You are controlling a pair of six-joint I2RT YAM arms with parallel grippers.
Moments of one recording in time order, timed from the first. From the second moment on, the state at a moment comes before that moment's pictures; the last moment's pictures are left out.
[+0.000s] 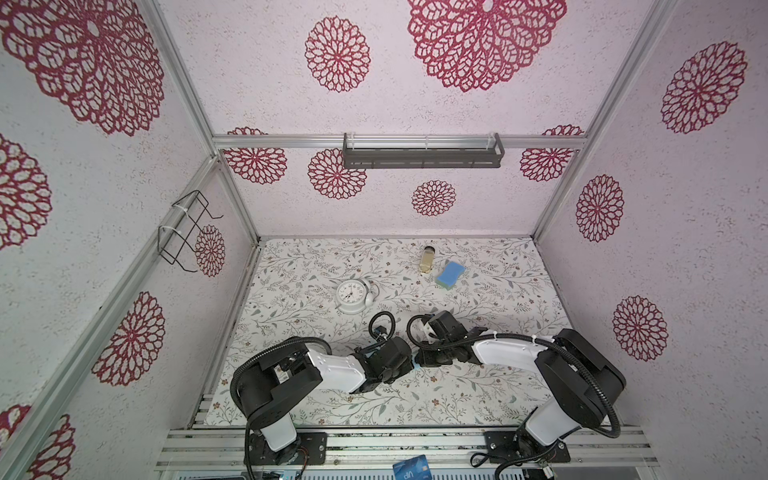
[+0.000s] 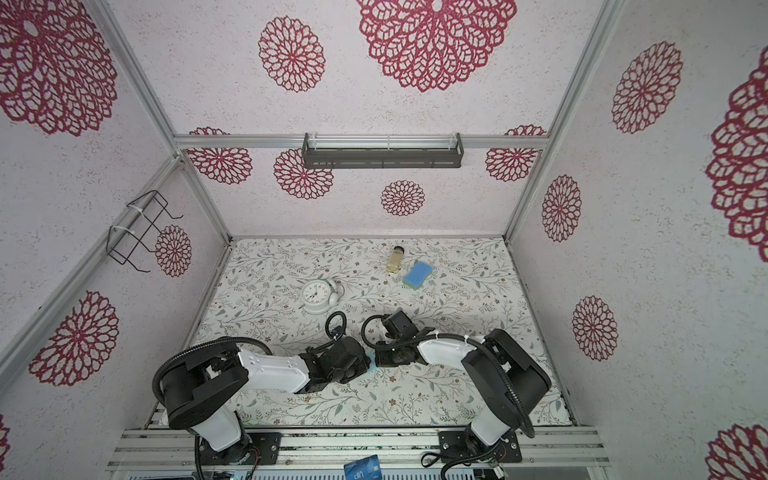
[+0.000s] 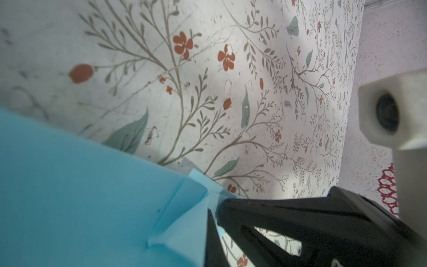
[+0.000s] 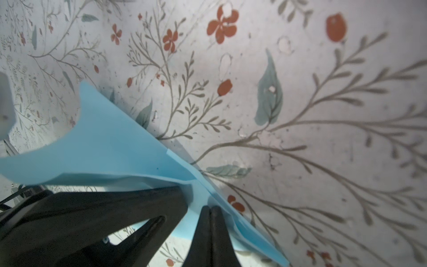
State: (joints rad) left arm -1.00 1.69 0.65 0.22 -0.12 -1.33; right arm 0.69 1.60 0.72 -0.17 -0.30 0.60
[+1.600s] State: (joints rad) left arm -0.86 1.24 0.52 -0.10 -0.13 -1.14; right arm 0.70 1.60 0.67 -0.05 -0.29 0.63
